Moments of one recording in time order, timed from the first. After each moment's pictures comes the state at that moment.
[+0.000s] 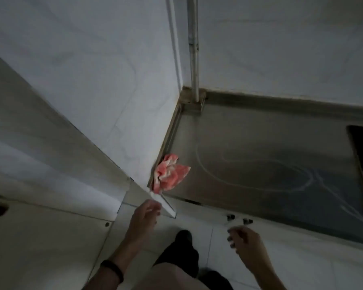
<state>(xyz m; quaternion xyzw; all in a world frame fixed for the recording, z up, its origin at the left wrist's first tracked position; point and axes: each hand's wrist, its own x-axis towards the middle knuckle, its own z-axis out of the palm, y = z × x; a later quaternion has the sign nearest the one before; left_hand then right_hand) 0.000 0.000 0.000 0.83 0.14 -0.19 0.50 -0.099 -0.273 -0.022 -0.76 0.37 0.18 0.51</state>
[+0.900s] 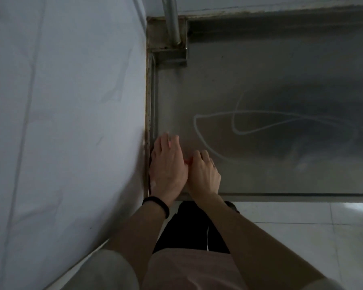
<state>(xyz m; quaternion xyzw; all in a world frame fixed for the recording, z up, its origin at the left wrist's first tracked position) 0.202 -0.086 -0.072 0.97 -0.14 -0.18 0.13 0.144 -0.157 -0.098 -0.88 0.32 0.15 0.32</state>
